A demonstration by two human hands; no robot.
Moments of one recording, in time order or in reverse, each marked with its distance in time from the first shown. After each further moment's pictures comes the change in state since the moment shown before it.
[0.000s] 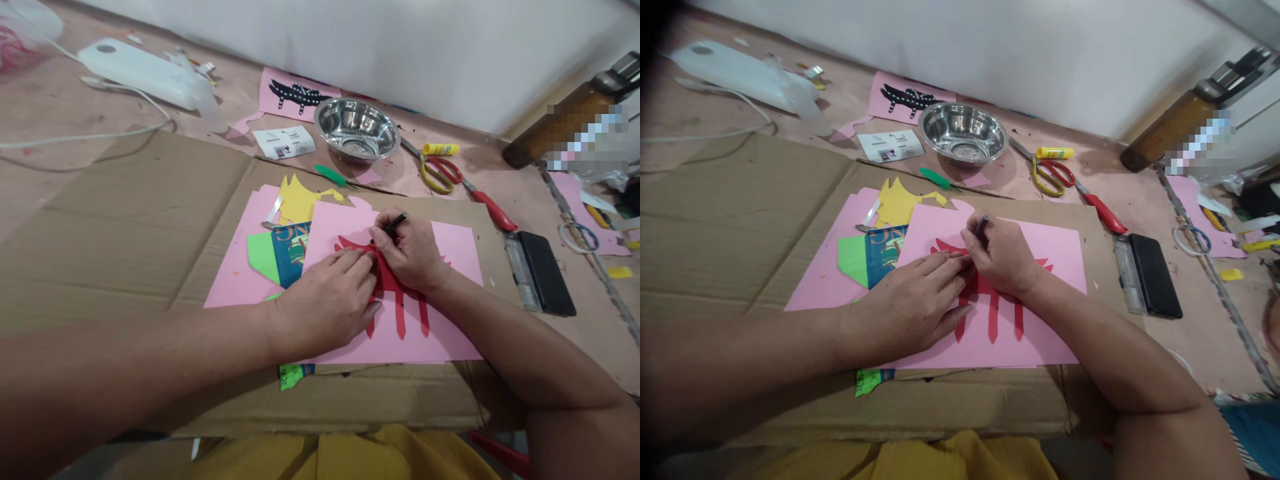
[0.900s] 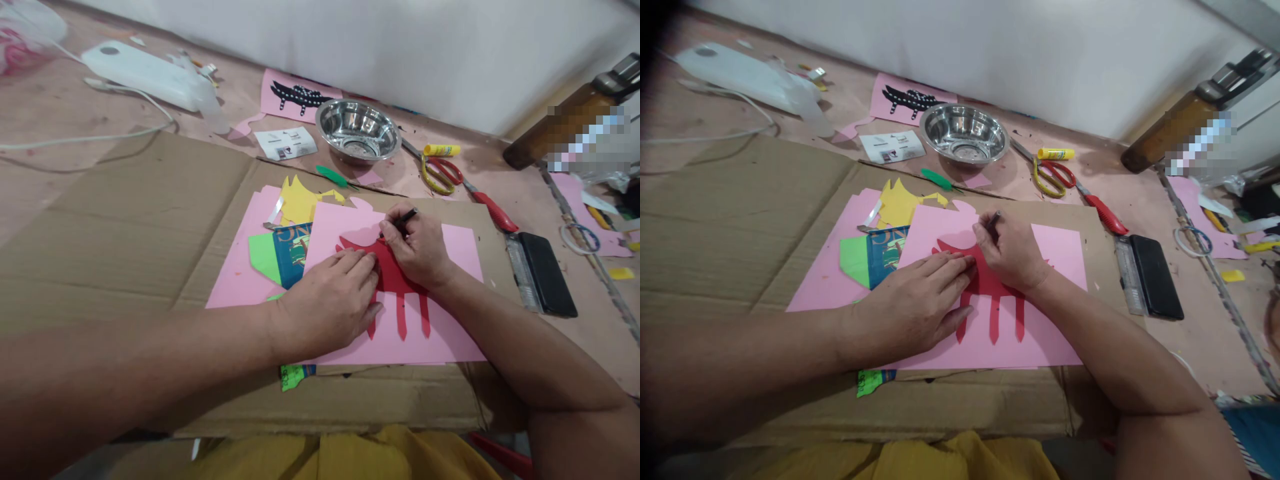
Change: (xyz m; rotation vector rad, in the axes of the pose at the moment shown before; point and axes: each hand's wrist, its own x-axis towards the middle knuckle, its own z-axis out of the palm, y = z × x) left_hand 0.001 0.000 0.000 0.028 -0.008 -0.001; right_hand 0.001 0.011 -0.004 -0.060 0.082 -0.008
